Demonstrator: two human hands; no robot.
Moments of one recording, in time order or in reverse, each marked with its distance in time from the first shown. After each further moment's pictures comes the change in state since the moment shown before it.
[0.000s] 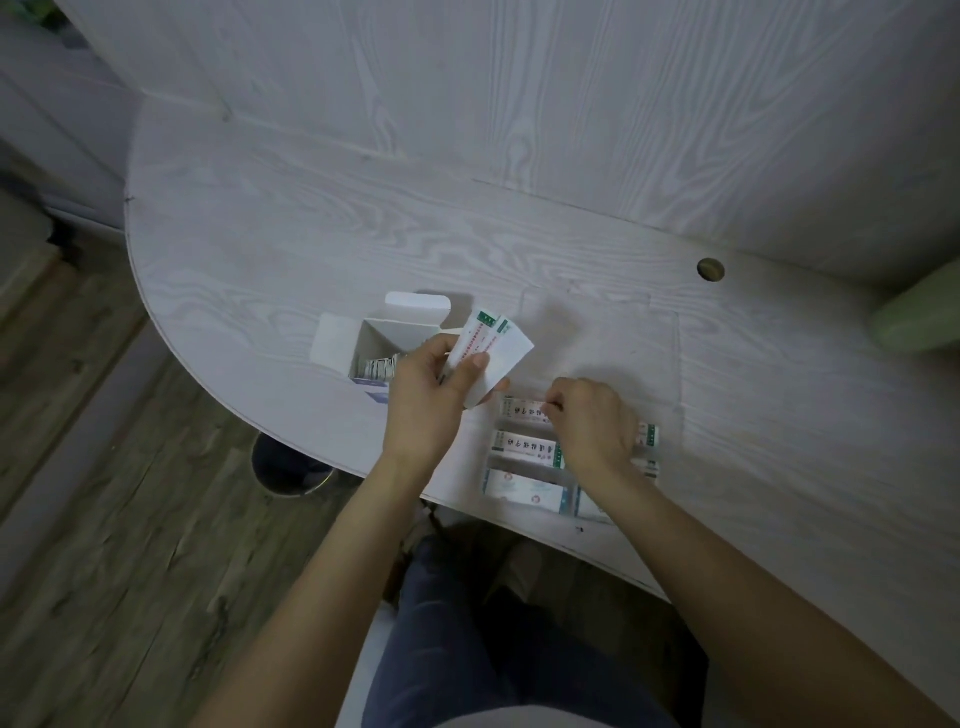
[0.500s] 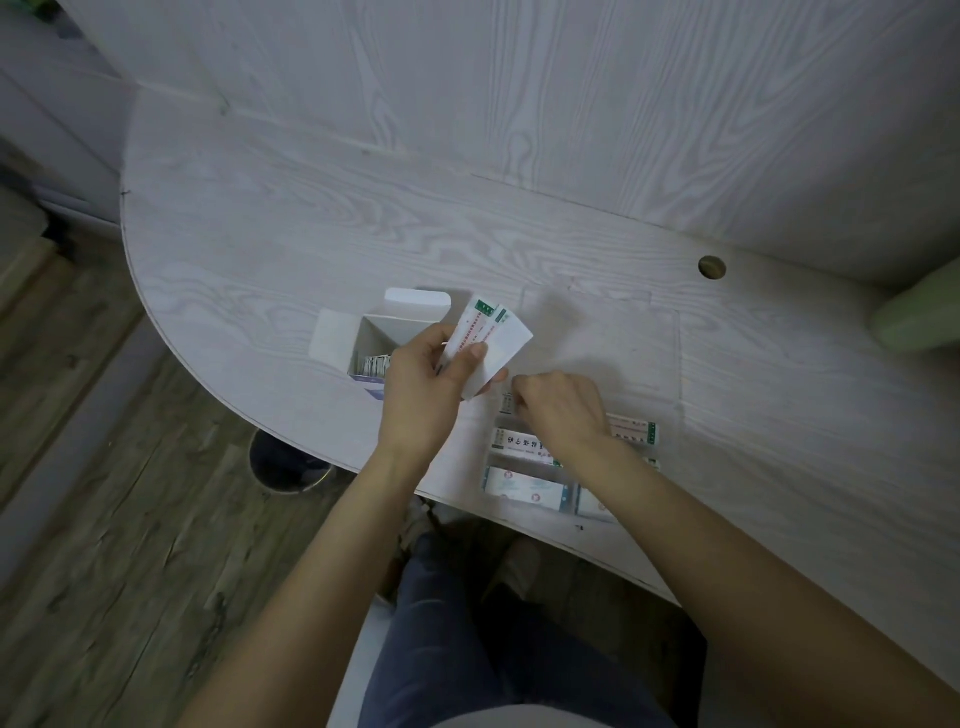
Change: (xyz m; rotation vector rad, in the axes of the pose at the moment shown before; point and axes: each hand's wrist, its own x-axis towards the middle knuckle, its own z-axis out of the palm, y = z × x) left_hand 0.003 0.006 -0.002 0.061 0.021 0.039; right_hand 0.011 -0.022 -0.011 -0.292 -0.204 -0.382
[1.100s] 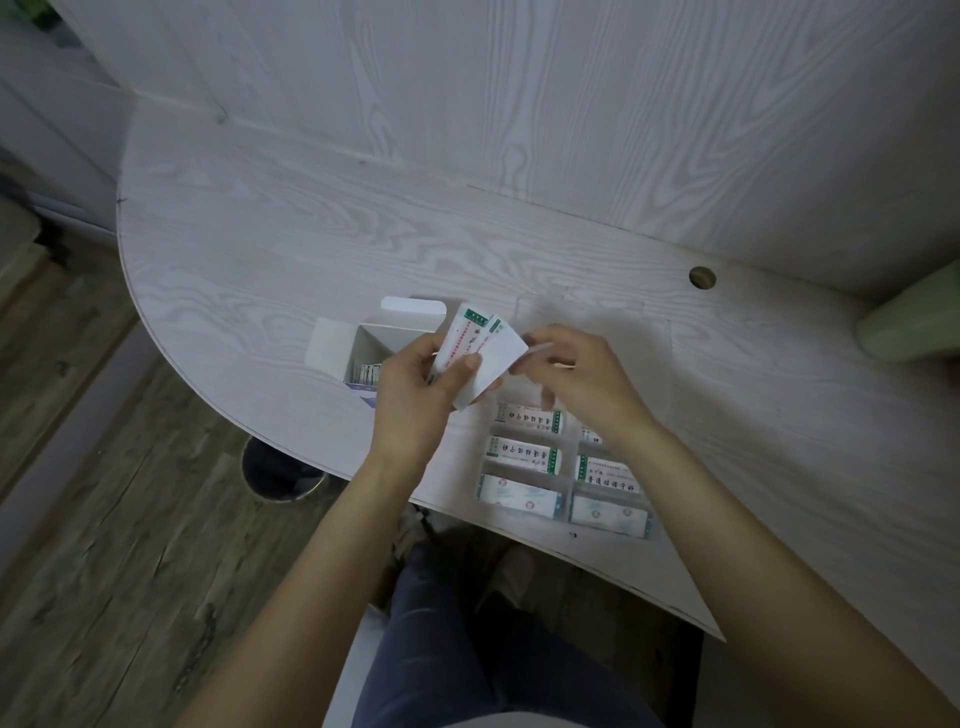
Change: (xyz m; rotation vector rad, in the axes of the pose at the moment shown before) left_hand 0.002 -0.006 -0.004 -0.043 0.024 -0.036; right_hand -0.019 0.012 -0.056 1.178 0.082 0.168
